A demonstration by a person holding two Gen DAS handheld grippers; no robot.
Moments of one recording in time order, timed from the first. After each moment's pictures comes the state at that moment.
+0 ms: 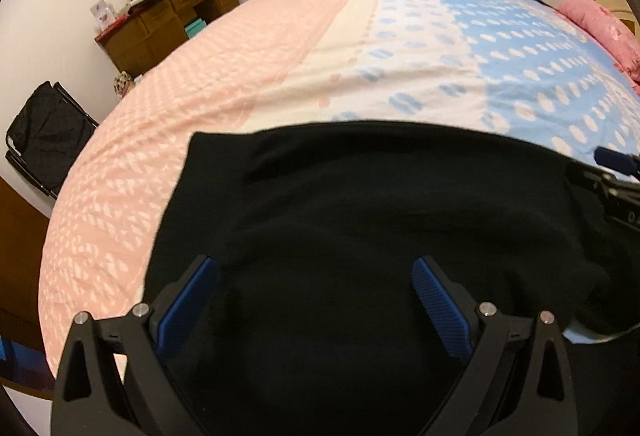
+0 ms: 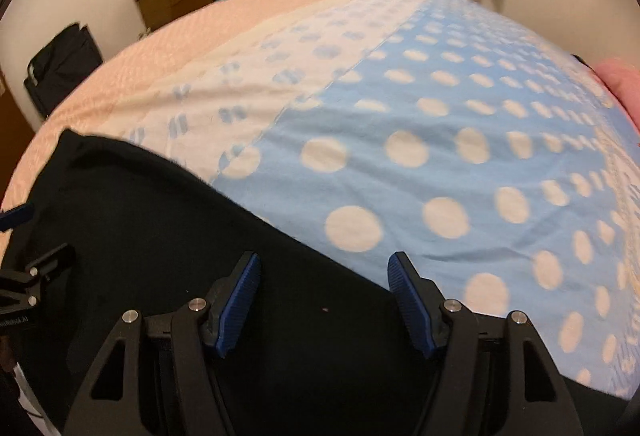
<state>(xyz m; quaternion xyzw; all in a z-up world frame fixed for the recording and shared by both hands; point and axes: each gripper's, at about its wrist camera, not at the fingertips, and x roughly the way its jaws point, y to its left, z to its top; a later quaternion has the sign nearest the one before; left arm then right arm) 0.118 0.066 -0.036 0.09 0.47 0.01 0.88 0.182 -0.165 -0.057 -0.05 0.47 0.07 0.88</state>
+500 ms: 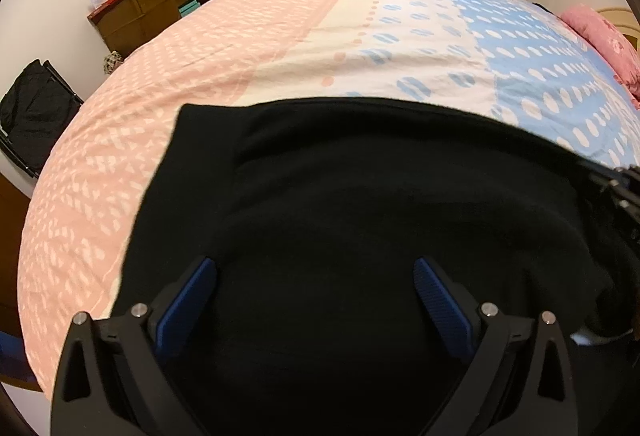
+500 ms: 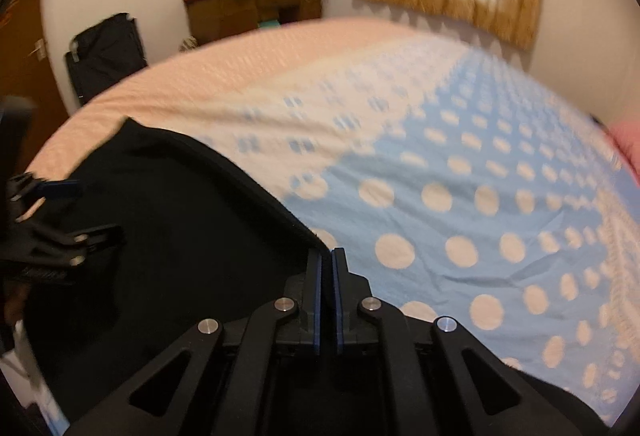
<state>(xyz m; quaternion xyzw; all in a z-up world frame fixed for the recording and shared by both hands) 0.108 0.078 -0.036 0.06 0.49 -0.01 0.87 0.125 -0.136 -0.013 -0.11 0.38 0.14 0.91</state>
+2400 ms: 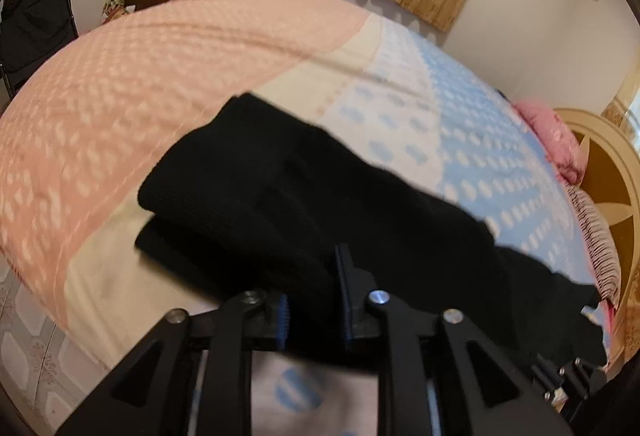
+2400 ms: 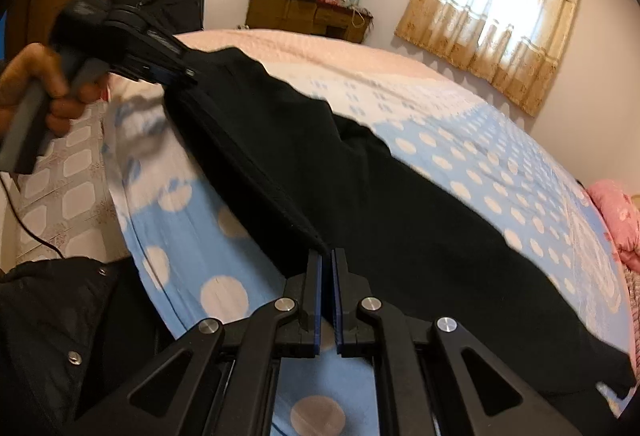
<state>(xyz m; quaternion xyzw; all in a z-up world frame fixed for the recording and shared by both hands) -0.028 0.177 -0.027 -0.15 0.44 -0.09 0.88 -0.124 -0.074 -0.068 -0.21 0.33 0.15 0.91</state>
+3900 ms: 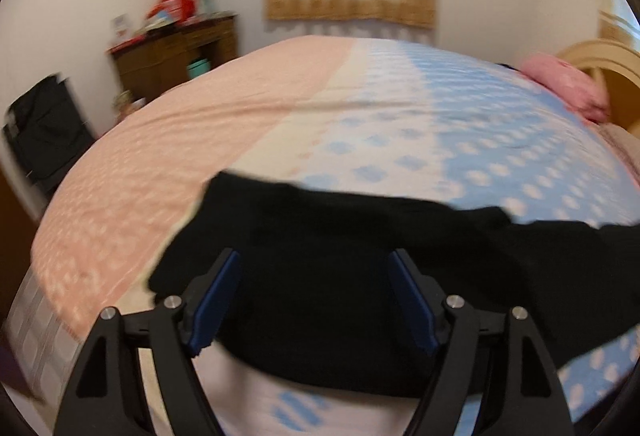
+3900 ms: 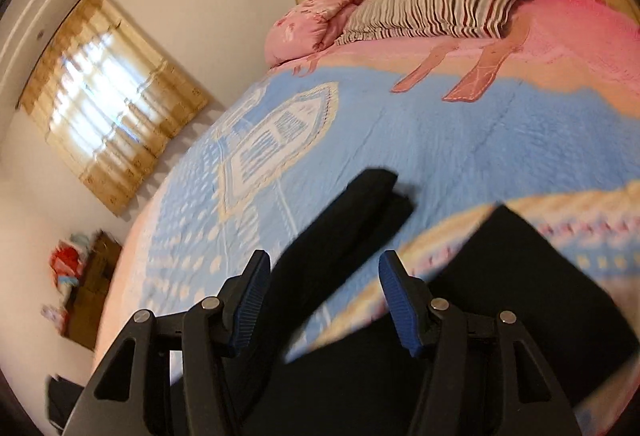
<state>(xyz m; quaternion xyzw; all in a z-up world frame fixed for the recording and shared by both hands) -0.047 0.116 -0.005 0.03 0.35 -0.07 0.94 -0.193 -0.503 -0.005 0.39 0.21 -0.26 0.86</state>
